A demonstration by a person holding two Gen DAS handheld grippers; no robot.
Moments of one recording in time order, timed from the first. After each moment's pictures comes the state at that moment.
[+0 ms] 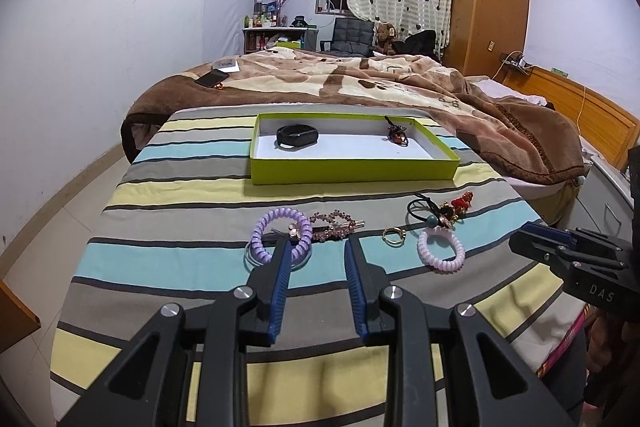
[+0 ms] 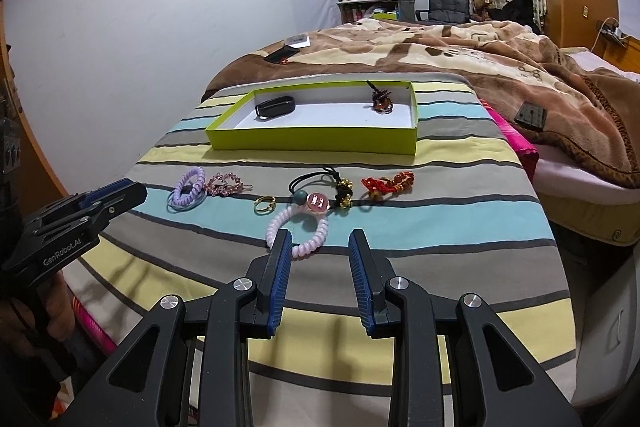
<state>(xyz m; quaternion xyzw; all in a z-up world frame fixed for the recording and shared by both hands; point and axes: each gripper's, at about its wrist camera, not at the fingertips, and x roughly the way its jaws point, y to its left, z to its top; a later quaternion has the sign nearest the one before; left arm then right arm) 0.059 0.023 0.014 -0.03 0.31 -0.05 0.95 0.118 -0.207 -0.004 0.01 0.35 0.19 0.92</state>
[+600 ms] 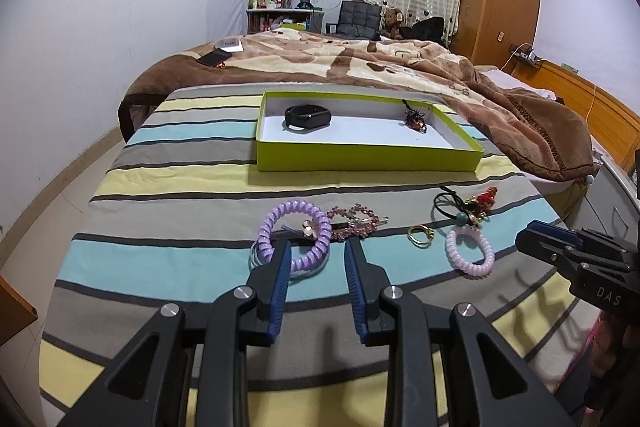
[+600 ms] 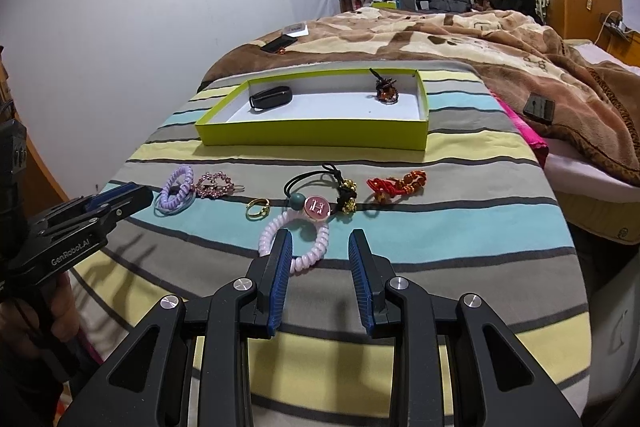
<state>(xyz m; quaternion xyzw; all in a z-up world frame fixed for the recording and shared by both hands) 0.092 0.032 -0.004 -0.03 0.34 -0.05 0.94 0.145 -0.198 -0.016 0.01 0.37 0.19 0.91</state>
